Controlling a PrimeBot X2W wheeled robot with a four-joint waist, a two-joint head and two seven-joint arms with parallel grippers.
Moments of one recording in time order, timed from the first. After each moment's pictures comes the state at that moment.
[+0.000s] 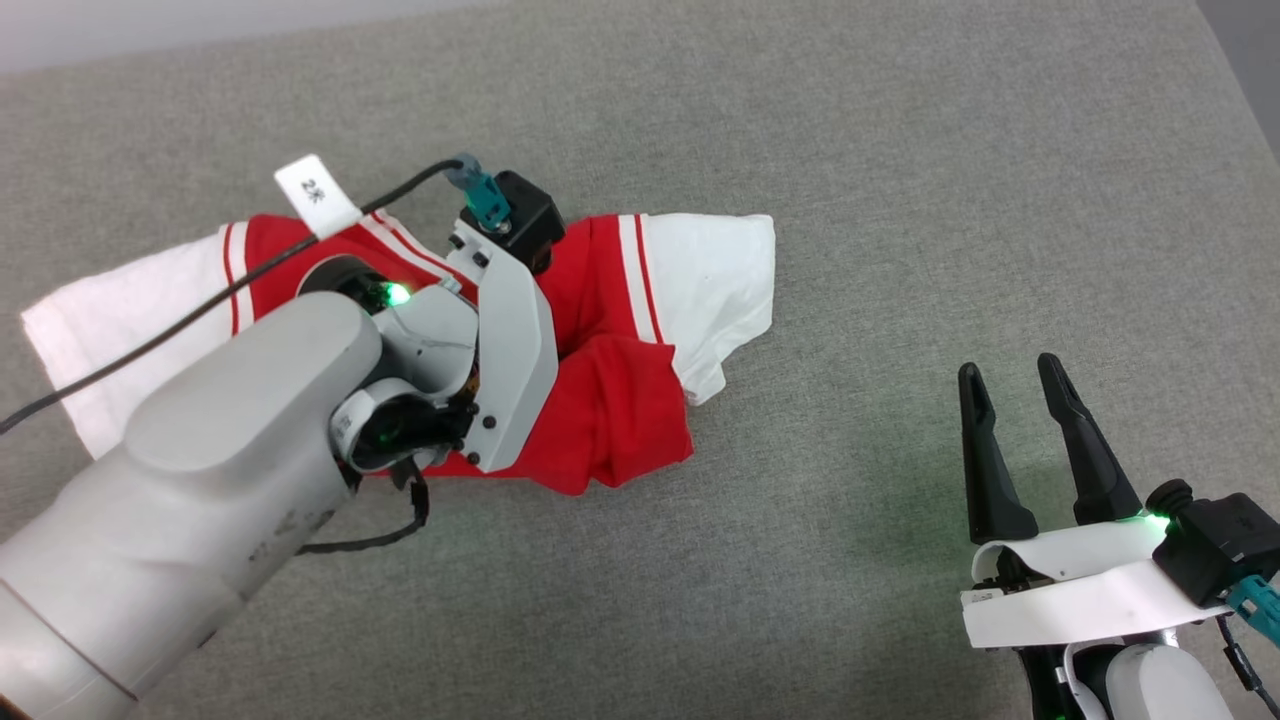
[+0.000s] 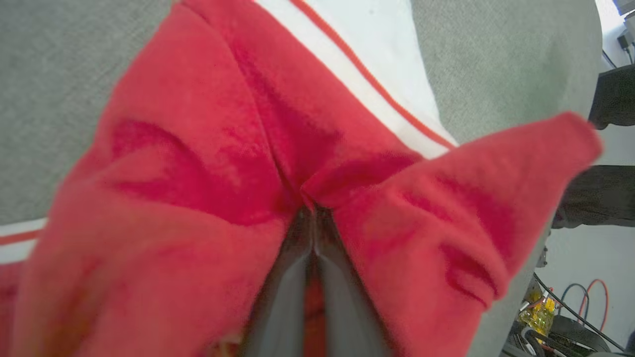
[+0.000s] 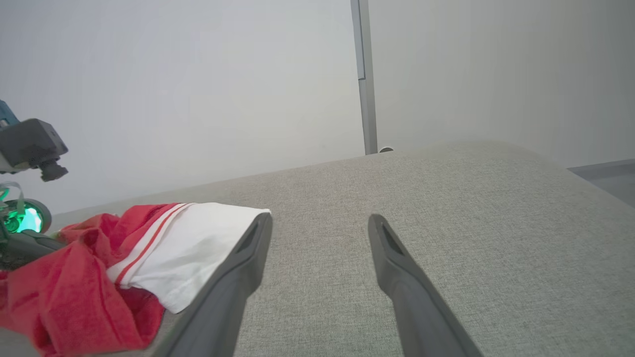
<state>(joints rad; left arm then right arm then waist) -1.10 0.57 -1.12 0.35 -1.16 -0.13 0.65 -0.16 -0.05 0.11 0.01 0.30 0.13 -0.26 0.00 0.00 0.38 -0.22</state>
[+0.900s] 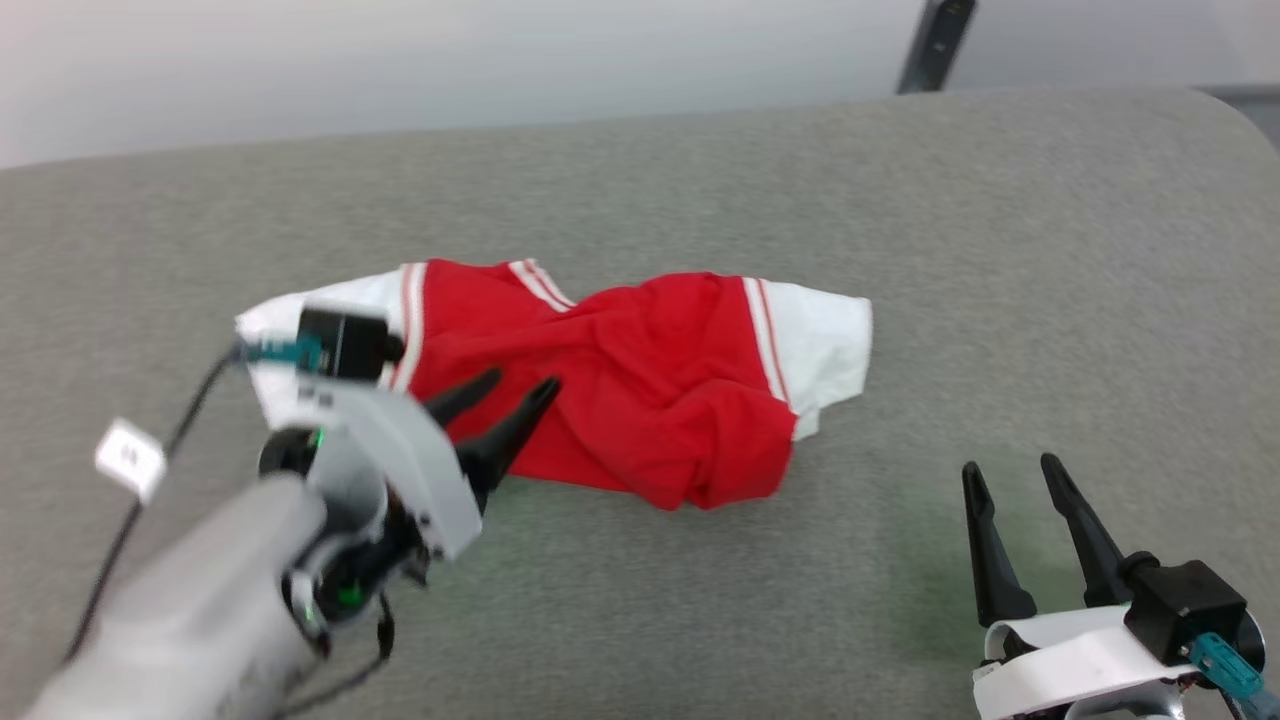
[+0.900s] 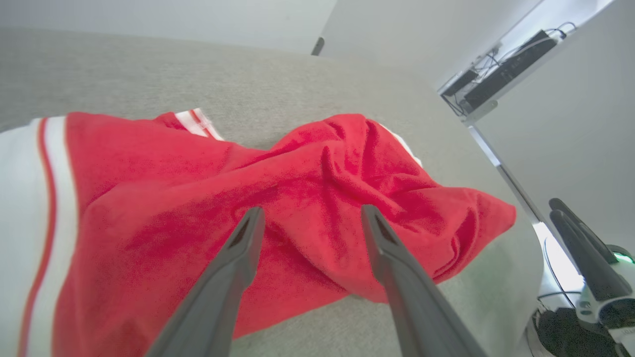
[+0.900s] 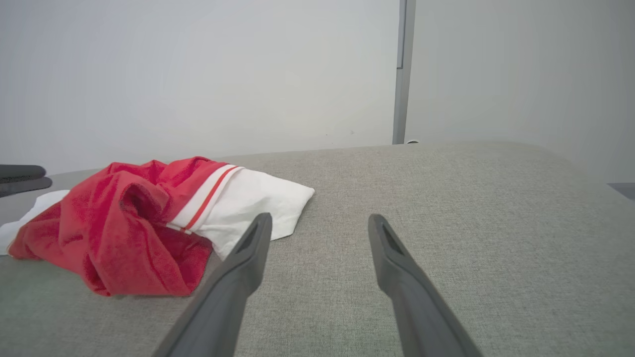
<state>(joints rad) -0.77 0.61 -0.95 0.33 -1.31 -0.08 0.07 -0.06 -0.05 0.07 0.11 0.18 0.13 -0.26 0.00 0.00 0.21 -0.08</state>
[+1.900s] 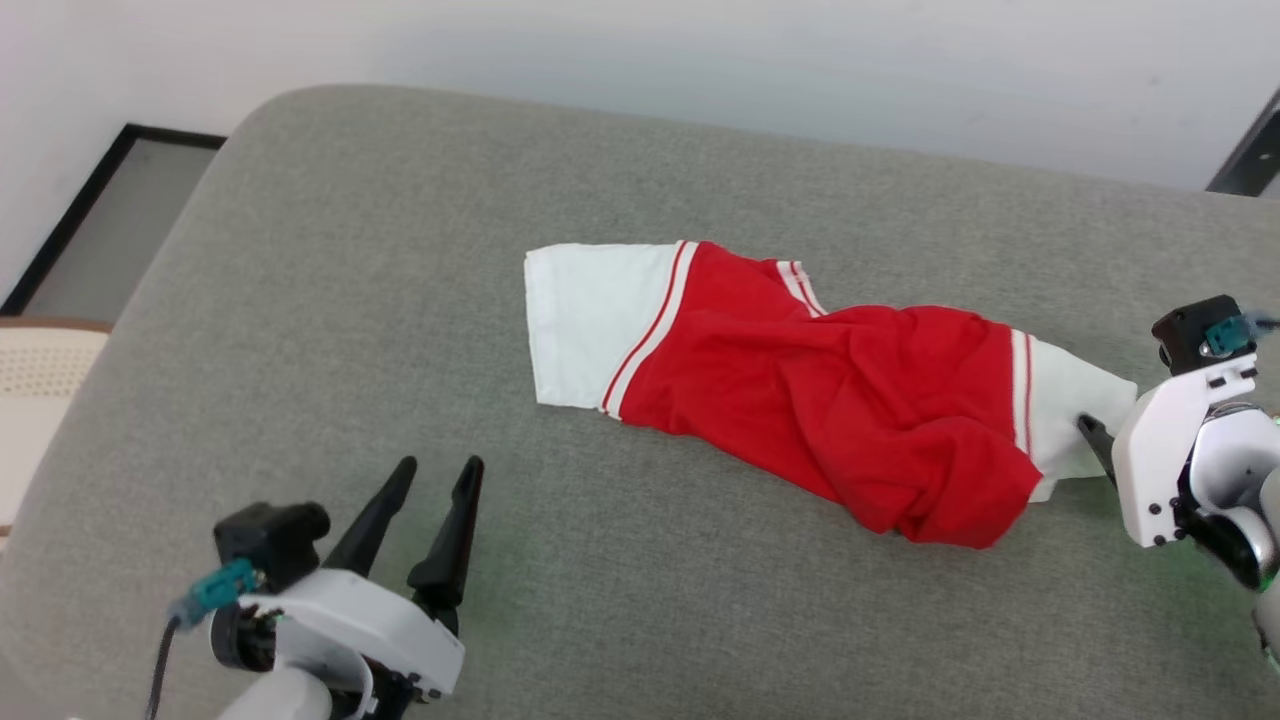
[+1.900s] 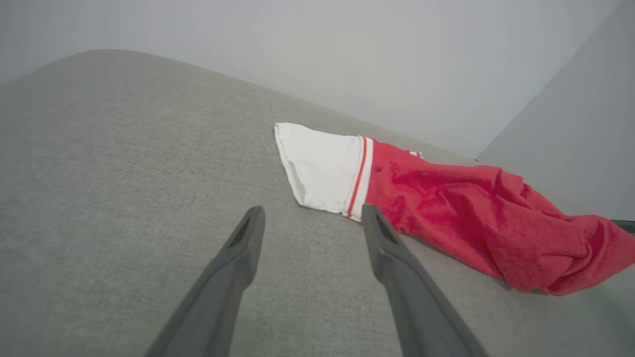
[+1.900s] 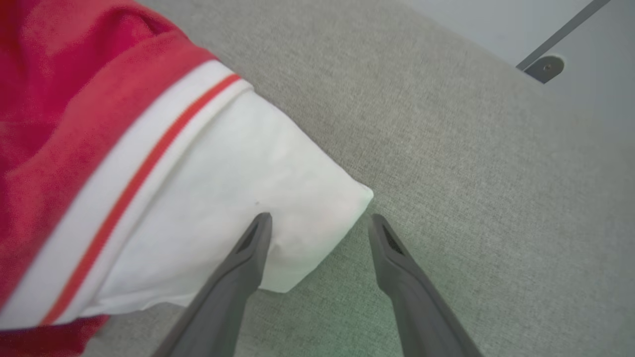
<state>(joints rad) -0.29 0.54 -0.63 0.14 -1.00 0.12 -0.26 -0.58 -0.45 0.32 0.55 0.36 0.13 0.44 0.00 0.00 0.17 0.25</state>
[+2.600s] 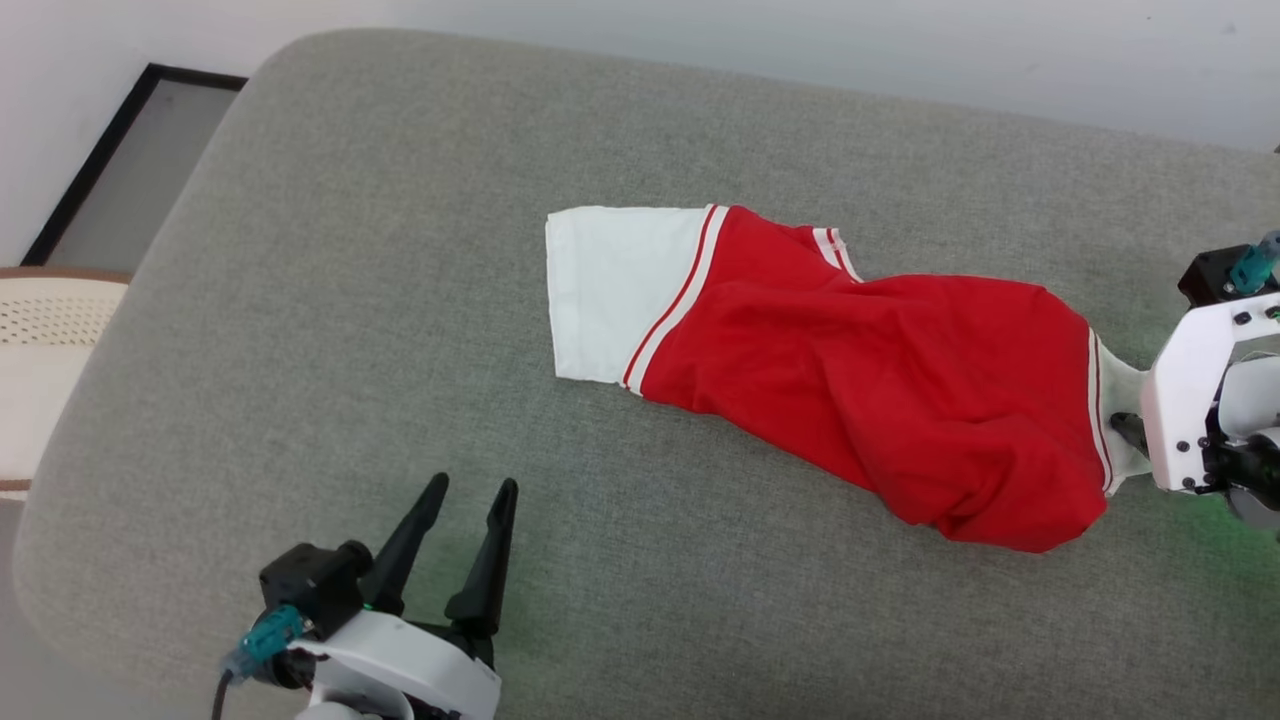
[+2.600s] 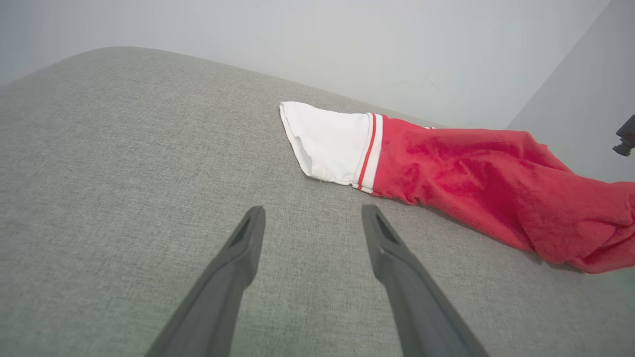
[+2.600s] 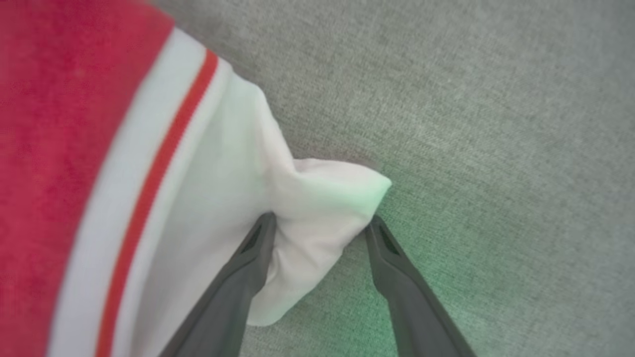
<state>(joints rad) -0.16 0.34 -0.41 0.18 -0.65 -0.01 -0.26 -0.75 -0.47 0.39 0.73 0.52 0.13 0.76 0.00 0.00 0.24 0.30</state>
